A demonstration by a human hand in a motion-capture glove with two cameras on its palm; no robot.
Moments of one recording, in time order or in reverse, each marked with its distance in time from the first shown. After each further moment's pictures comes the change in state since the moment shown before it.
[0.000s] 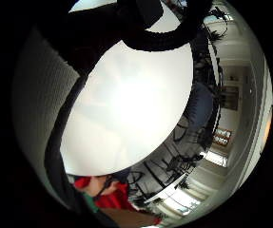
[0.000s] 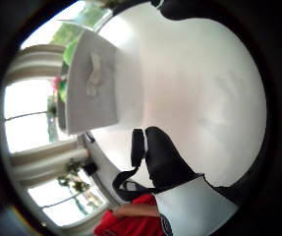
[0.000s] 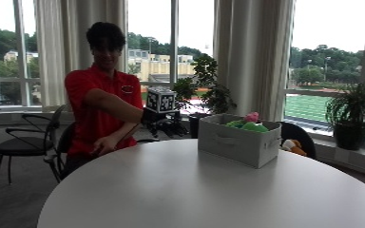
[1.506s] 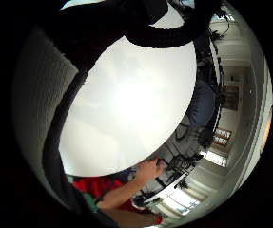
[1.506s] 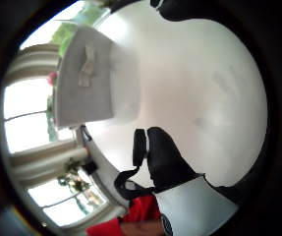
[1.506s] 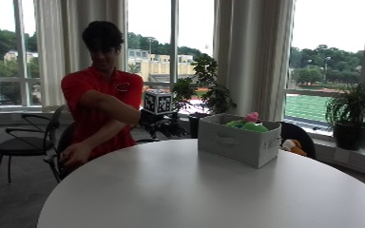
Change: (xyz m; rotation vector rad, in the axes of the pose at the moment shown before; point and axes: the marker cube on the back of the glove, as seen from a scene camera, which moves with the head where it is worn) arm -0.001 0.011 0.012 0.019 -0.024 -0.013
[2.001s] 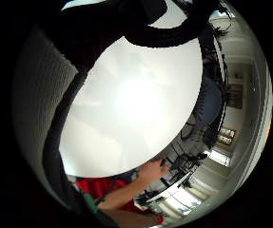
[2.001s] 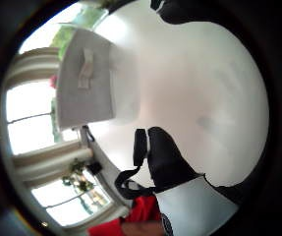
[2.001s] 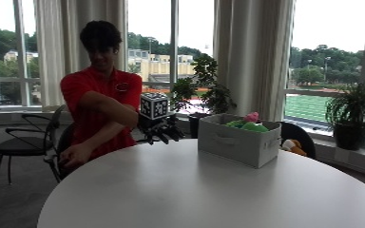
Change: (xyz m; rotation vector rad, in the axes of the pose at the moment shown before) arm 0.016 -0.007 0.009 -0.034 -0.077 0.042
